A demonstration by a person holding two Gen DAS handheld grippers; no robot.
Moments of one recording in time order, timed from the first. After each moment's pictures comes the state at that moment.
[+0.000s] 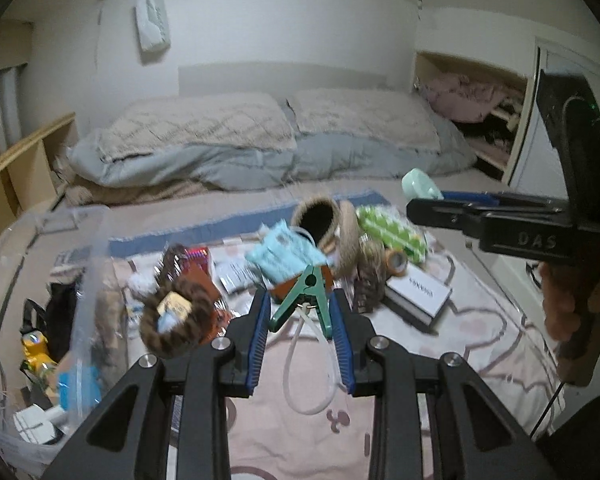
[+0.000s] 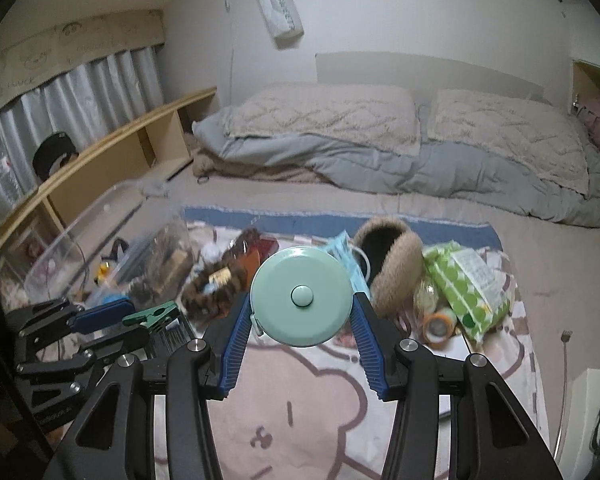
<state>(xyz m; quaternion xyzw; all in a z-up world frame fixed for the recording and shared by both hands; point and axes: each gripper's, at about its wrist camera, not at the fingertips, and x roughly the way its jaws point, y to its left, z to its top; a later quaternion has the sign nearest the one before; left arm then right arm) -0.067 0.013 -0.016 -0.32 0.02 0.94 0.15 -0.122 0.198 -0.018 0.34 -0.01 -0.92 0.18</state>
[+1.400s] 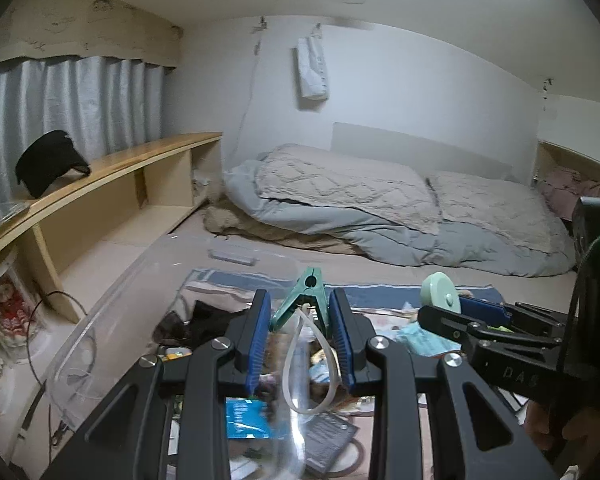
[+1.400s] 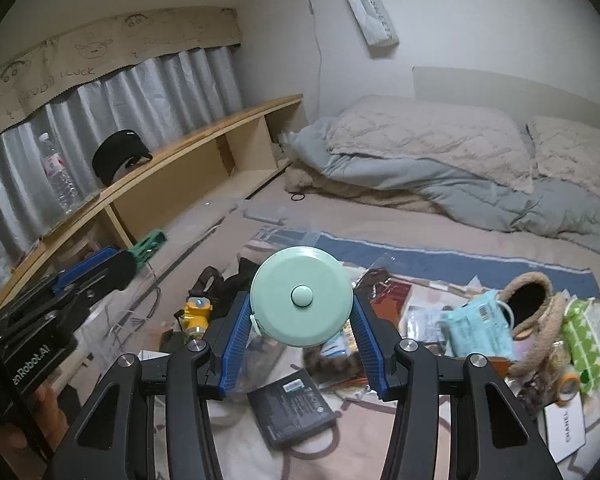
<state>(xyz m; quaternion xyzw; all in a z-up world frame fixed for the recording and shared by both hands) -0.048 -0.156 0.033 -0.23 -0.05 0.97 -0.07 -0.146 0.027 0.001 0.32 -0.02 -0.90 0.30</state>
